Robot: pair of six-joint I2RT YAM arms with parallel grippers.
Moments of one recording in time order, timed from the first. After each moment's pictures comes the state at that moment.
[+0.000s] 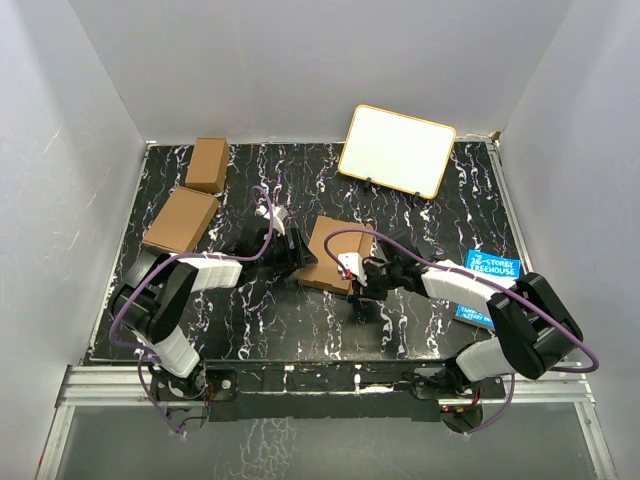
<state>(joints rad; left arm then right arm) -0.52 1.66 0.67 0.33 0.32 -0.65 0.54 1.41 0.63 -0.17 -0.64 -0.83</state>
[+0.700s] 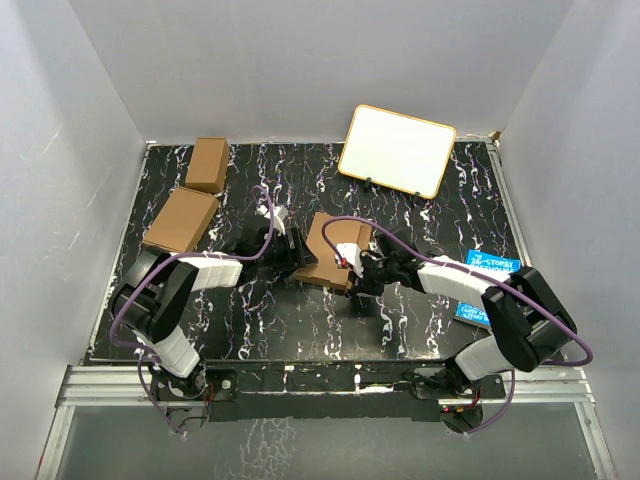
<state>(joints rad) -0.52 1.67 0.68 0.32 0.32 -0.64 0.53 1.45 0.66 -0.13 -0.60 -0.69</state>
